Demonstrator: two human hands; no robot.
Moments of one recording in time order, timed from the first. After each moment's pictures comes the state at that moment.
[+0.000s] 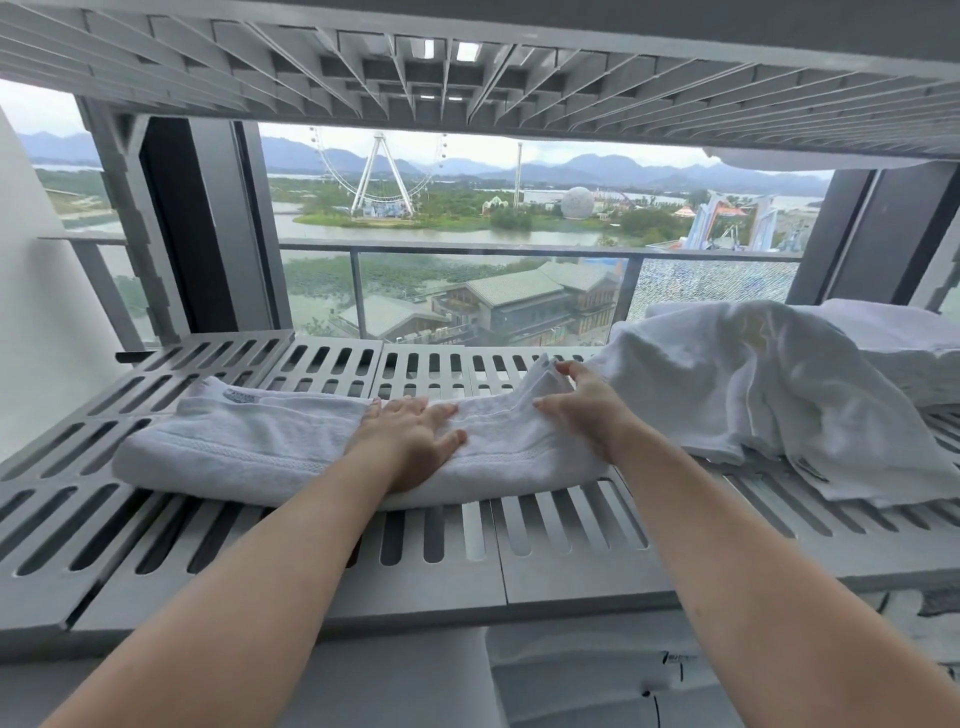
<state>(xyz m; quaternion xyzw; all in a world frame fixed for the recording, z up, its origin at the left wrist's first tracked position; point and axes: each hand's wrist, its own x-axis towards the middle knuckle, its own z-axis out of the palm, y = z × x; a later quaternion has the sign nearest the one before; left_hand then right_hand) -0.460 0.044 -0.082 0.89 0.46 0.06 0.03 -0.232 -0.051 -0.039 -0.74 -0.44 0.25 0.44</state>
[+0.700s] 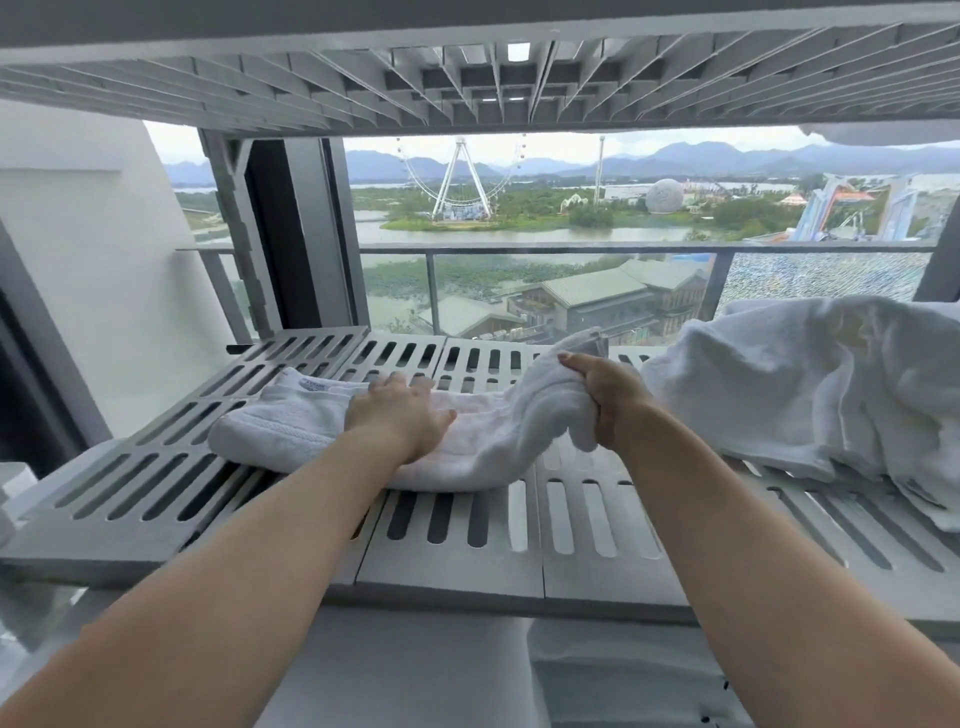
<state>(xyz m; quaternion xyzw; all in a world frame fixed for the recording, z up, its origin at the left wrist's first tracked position) -0.507 0.029 -0.048 0.79 0.61 0.06 -0.03 -0.274 -0.036 -0.020 -0.55 -0.27 0.52 0.59</state>
